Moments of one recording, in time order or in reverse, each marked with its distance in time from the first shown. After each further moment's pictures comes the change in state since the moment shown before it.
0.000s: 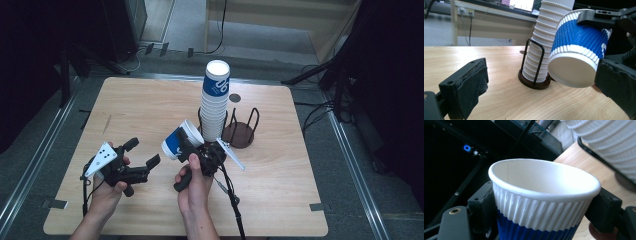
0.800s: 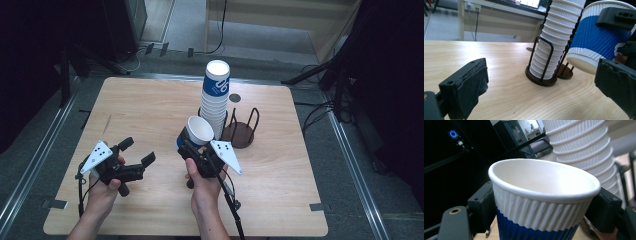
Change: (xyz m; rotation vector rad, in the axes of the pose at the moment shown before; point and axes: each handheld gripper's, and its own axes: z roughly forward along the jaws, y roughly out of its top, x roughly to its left) left arm 0.011 0.002 -0.005 0.028 0.045 -0.021; right arm 0.008 0.003 -0.010 -0.162 -0.089 -0.449
